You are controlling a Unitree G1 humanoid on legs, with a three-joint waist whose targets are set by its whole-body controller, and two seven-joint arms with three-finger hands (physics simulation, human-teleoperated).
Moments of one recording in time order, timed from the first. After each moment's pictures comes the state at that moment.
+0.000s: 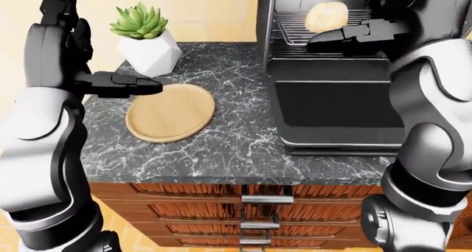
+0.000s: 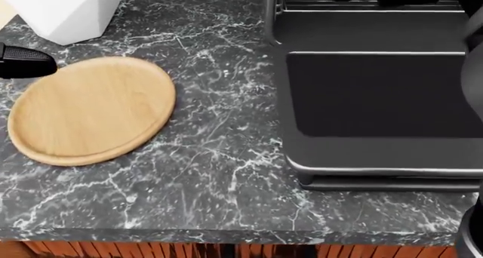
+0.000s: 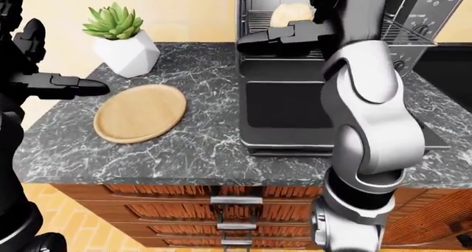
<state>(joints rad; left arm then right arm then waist) -0.68 0.48 0.30 -0.47 -0.03 0.91 -0.09 -0.90 -0.36 -0.20 -0.46 0.28 0.82 -0.10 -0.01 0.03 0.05</state>
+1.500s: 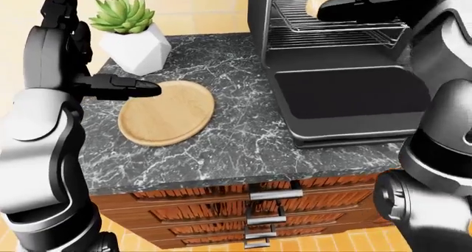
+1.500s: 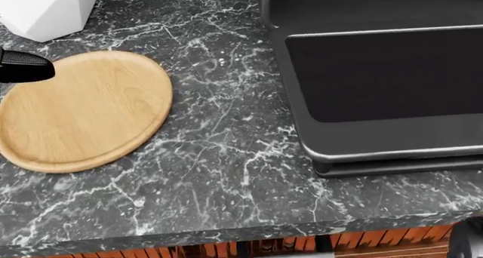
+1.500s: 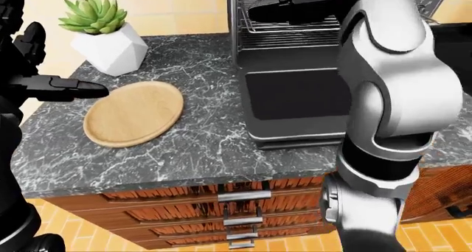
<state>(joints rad) -0.67 0.49 0.30 -0.47 -0.03 0.93 -0.10 -1.09 -0.46 -0.18 -0.30 0.23 0.97 -0.09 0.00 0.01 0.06</state>
